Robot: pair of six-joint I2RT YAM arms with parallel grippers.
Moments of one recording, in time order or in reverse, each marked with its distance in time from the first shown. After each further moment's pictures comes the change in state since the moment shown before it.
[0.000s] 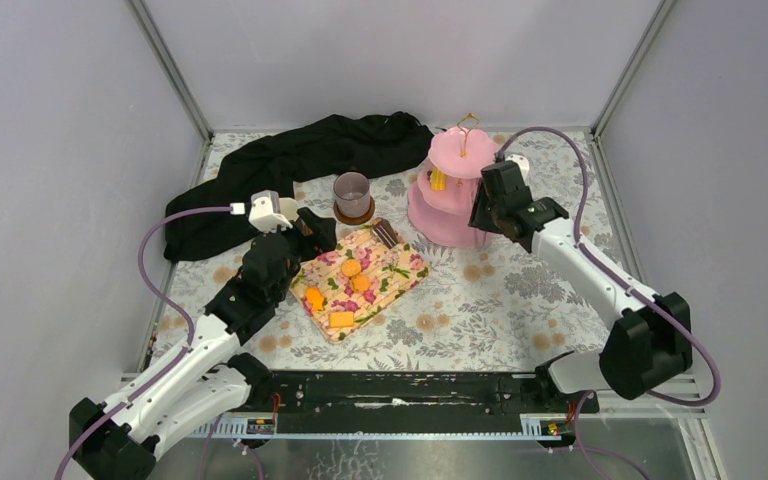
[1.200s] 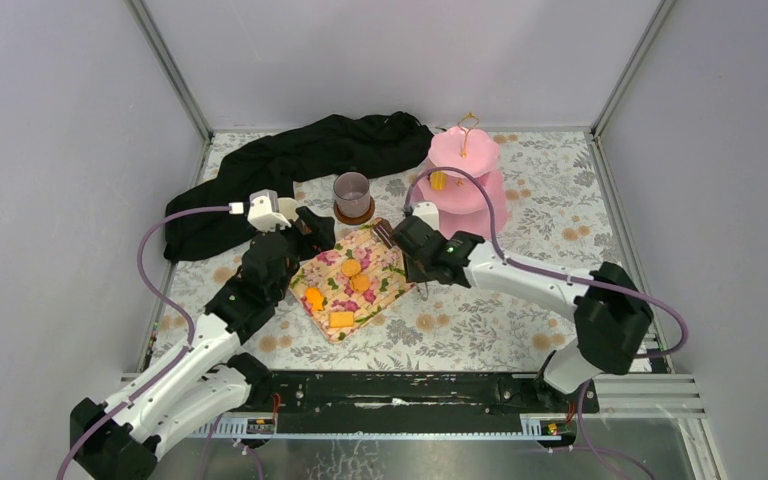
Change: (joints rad) left arm 0.012 0.003 0.000 0.003 0.001 0.000; right arm 0.520 0.148 -0.026 -0.035 0.111 0.107
